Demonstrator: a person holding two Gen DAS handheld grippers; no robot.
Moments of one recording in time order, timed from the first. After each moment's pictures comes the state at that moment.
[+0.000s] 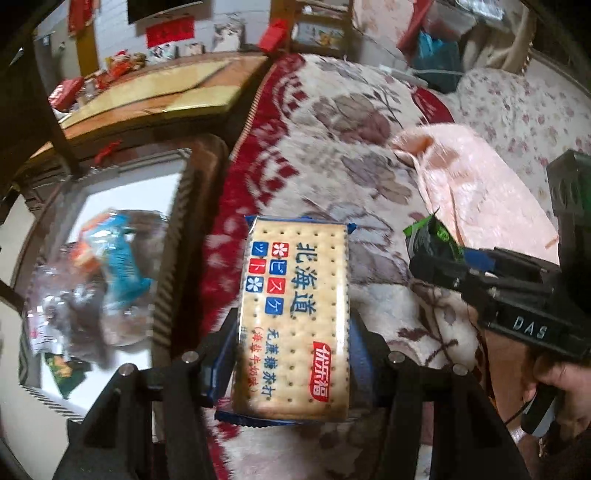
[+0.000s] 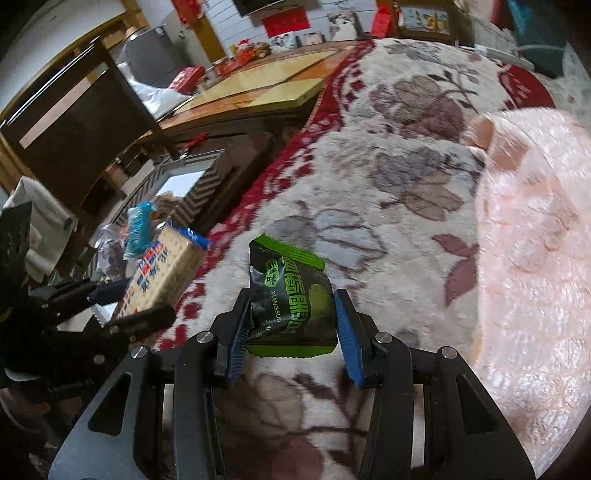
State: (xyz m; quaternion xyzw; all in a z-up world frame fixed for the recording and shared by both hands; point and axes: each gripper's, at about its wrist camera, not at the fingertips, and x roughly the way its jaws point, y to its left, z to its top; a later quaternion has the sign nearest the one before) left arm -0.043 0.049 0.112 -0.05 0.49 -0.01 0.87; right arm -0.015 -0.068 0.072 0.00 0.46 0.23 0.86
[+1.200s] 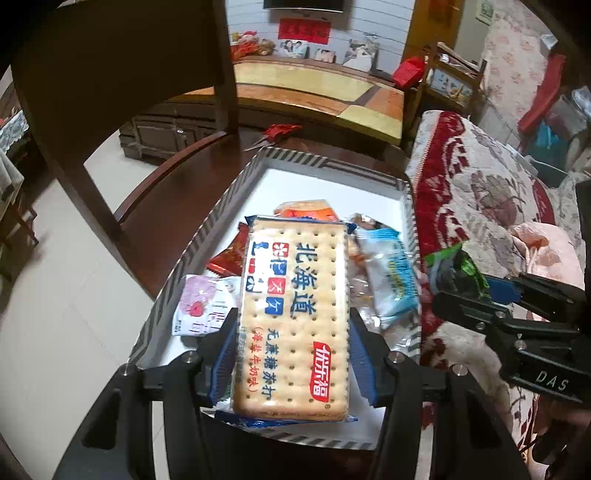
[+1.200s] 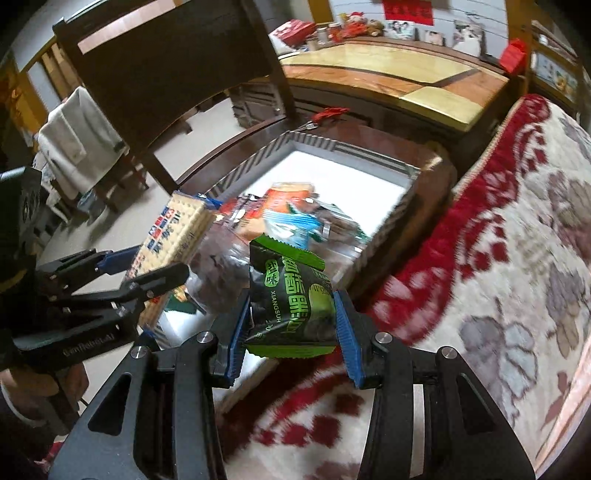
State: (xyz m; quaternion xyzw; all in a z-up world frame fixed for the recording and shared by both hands) left arm -0.084 0.229 0.110 -0.14 0.46 0.17 0.86; right arm 0.003 0.151 0.076 -0.12 0.47 0.37 0.79
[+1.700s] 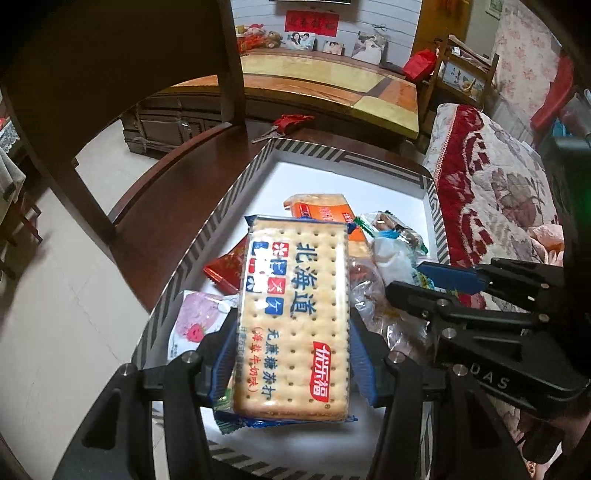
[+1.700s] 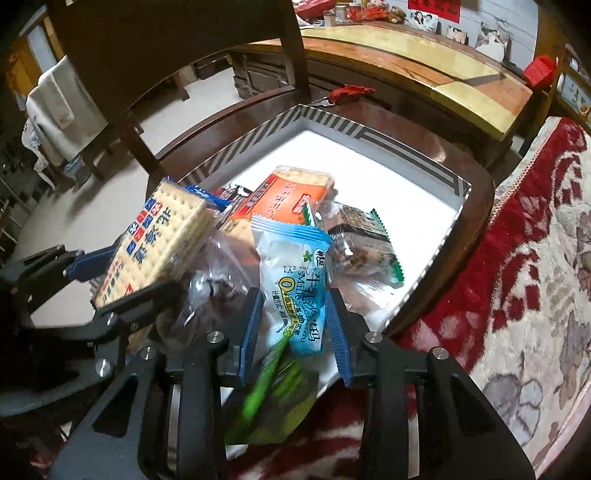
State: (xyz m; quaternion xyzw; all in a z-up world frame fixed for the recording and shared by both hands) left arm -0.060 0.244 0.089 -0.14 0.48 0.19 0.85; right arm 0.041 0.213 0.033 -0.18 0.49 0.36 0.77
